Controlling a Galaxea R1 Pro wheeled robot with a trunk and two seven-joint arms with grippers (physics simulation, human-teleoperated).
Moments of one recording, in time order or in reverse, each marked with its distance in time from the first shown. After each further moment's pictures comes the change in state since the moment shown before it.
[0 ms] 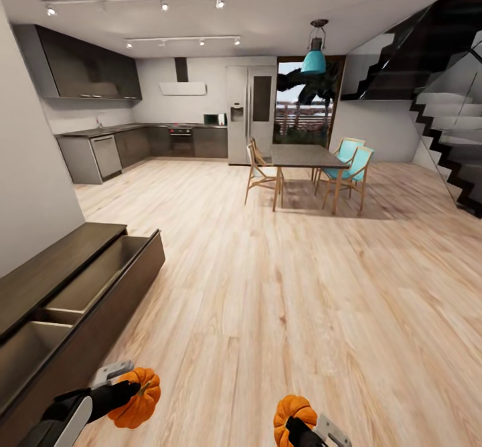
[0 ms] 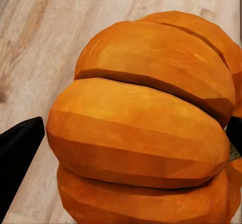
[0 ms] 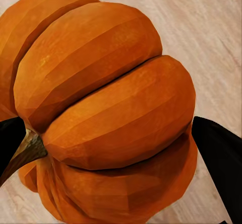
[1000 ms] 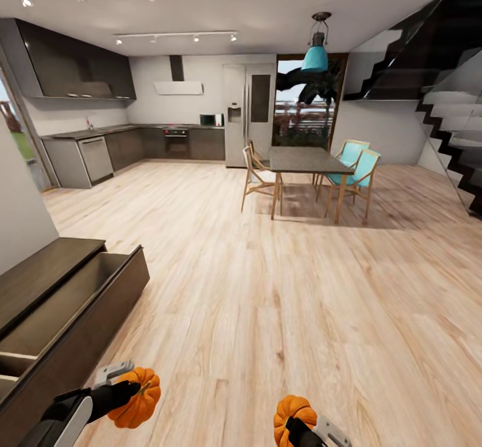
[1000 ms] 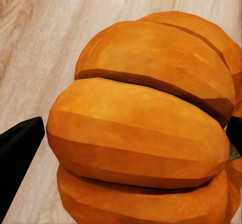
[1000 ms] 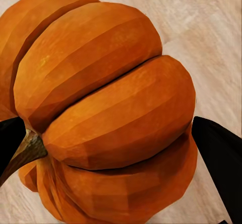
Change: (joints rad) left arm 0.000 0.000 0.000 0.000 0.000 0.000 0.000; right arm 0.000 0.000 0.000 0.000 -0.002 0.001 0.000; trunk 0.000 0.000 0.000
